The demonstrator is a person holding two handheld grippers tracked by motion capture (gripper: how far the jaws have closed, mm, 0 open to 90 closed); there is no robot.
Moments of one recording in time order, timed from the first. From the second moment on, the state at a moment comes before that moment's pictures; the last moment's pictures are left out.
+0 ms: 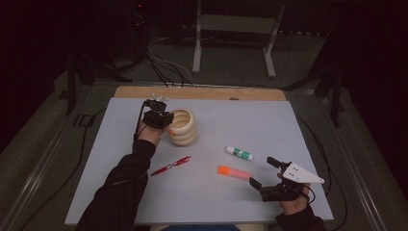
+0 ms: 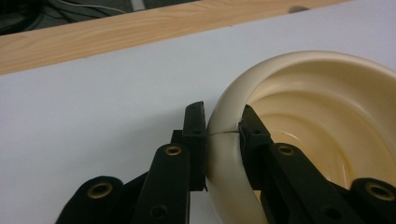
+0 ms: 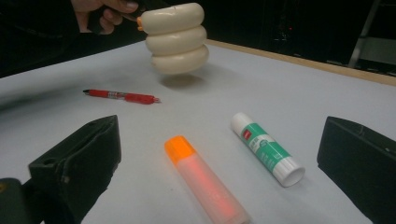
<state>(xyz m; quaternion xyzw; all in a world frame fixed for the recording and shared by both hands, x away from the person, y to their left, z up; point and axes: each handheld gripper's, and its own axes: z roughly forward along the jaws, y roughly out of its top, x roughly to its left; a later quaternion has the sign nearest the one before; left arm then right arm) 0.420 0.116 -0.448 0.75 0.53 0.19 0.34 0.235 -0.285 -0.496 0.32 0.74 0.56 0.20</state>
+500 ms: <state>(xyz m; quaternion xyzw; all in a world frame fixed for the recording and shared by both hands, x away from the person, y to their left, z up) 0.417 0.072 -0.454 0.77 0.51 0.18 0.34 0.235 -0.285 -0.496 0.32 0.74 0.56 0.20</state>
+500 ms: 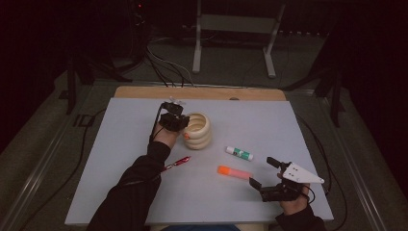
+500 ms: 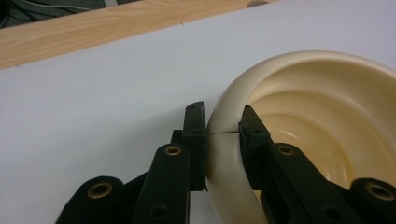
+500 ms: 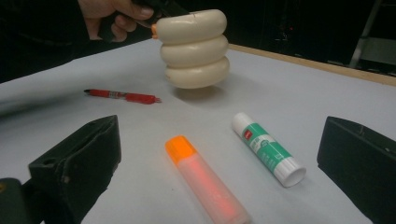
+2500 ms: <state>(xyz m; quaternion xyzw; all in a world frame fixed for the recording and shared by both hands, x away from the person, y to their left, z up) 0.393 0.057 -0.428 0.79 0.44 0.14 0.40 0.235 -0.285 -0.496 0.32 0.74 0.56 0.20</state>
